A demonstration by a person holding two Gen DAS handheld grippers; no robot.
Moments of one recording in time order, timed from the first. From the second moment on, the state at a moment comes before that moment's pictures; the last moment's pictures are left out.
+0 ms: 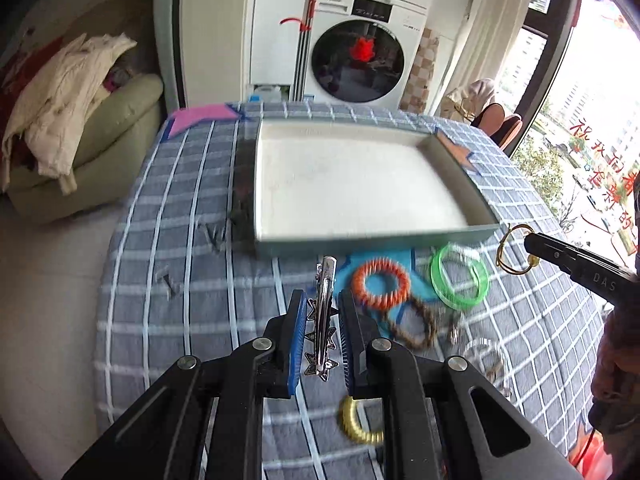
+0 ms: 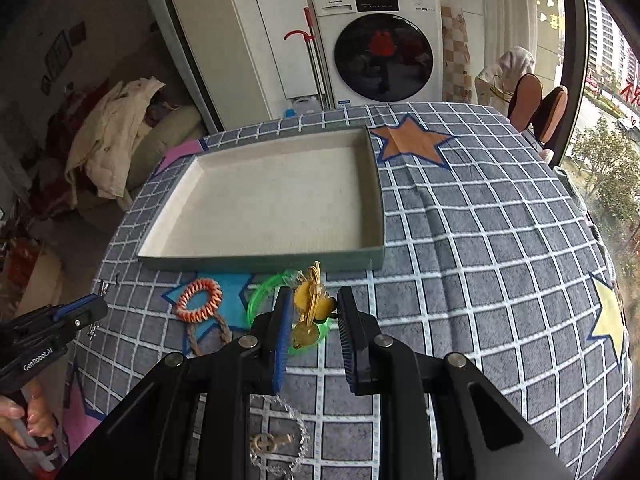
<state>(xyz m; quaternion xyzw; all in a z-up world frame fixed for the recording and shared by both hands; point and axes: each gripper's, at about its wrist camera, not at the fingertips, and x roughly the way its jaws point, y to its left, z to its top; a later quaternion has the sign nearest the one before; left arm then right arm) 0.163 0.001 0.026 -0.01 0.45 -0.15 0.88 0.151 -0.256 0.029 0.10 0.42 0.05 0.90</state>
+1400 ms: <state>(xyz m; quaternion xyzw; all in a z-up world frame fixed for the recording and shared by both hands) 0.311 -0.075 -0.037 0.10 0.45 -0.08 0.89 0.275 -0.255 -0.016 0.14 0.45 0.04 0.88</state>
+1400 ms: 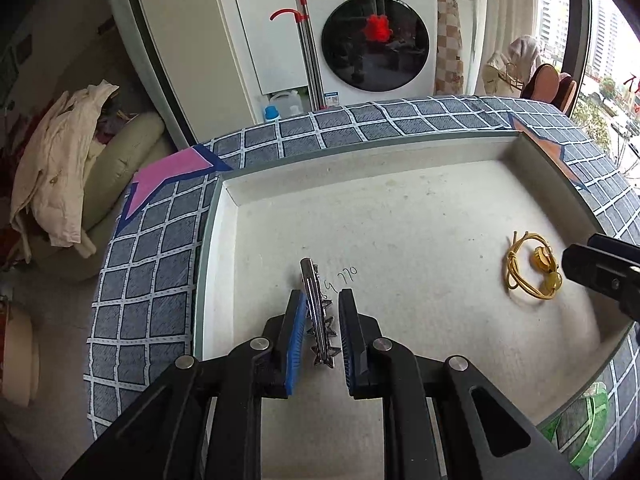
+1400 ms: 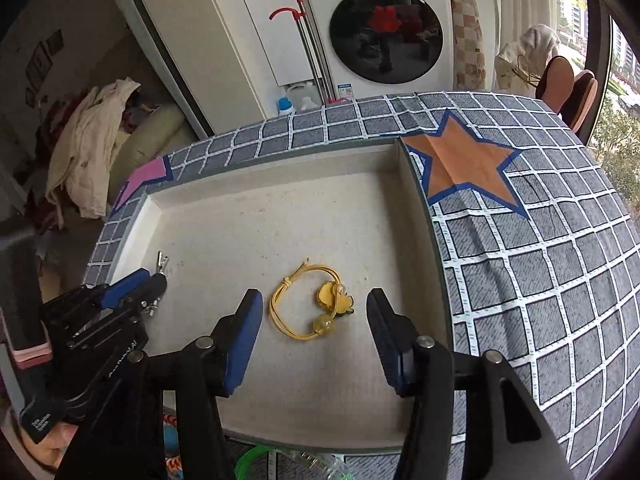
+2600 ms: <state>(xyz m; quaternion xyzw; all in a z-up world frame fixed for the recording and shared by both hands) 0.113 0.005 -0.040 0.04 0.46 -0.10 0.88 0.066 -0.249 -0.037 0.16 0.47 0.01 0.87</state>
